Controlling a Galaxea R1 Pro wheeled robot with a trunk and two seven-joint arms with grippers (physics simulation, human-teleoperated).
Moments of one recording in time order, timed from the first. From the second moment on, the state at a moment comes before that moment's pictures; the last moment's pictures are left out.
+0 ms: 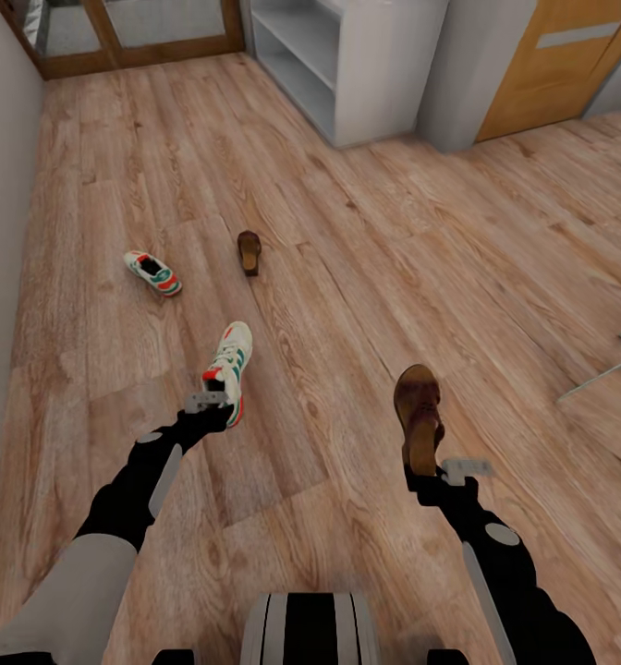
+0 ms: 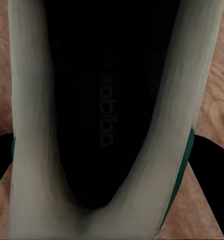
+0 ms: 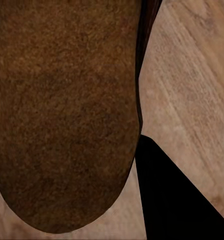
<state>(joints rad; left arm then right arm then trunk) -0.73 0.02 0.05 -0.94 0.08 0.33 -0.20 -0.25 0.00 -0.03 -1.48 0.00 0.44 0.02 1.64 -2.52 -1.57</state>
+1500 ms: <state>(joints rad) -0.73 0.03 0.05 -0.93 0.09 0.33 -0.20 -0.25 0.00 -0.03 -1.48 -0.01 0.44 0.02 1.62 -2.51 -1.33</state>
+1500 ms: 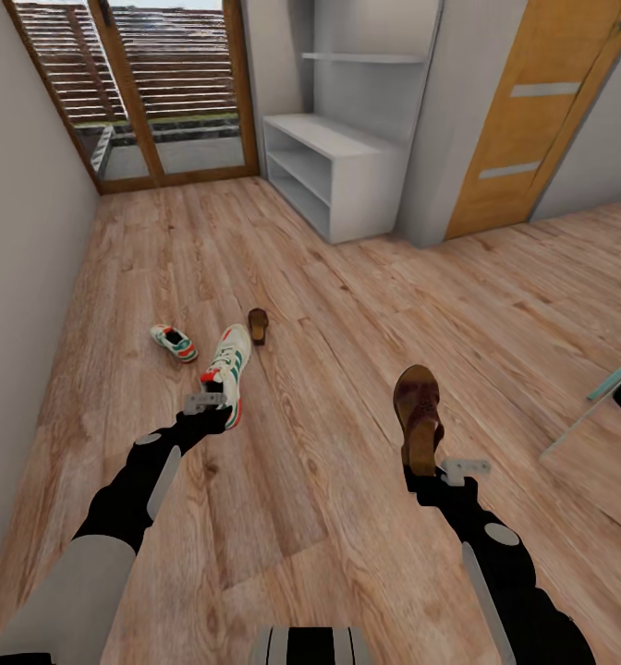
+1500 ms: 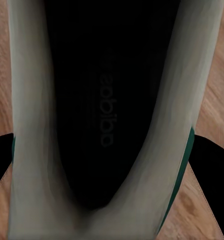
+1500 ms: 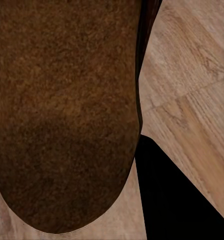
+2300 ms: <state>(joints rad) -0.73 0.03 0.05 -0.93 0.09 0.33 -0.20 -0.25 0.00 -0.03 -1.48 -0.01 0.44 0.02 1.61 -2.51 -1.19</state>
